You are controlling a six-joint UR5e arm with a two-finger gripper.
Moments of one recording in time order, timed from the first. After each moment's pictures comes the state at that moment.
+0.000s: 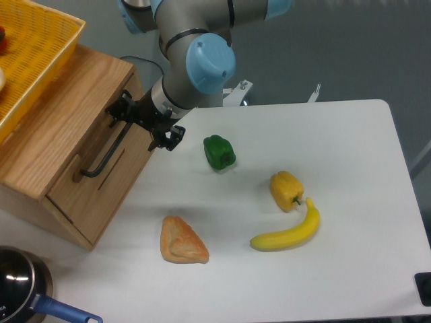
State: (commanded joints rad) arm 2.38 -1.71 -1.61 -1.70 1.02 0.72
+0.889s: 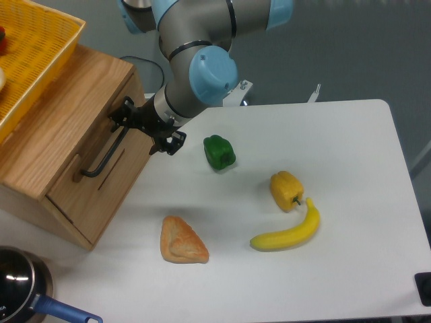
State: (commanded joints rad) arm 2.38 -1.74 -1.61 -1.70 1.01 0.71
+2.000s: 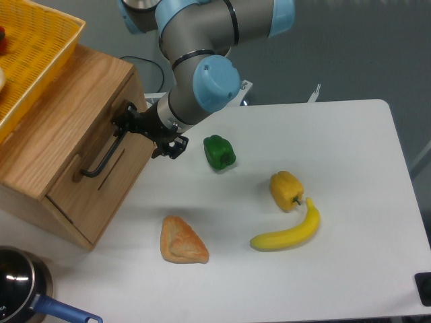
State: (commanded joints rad) arm 2.39 -1.75 -1.61 -1.69 1.01 0.72
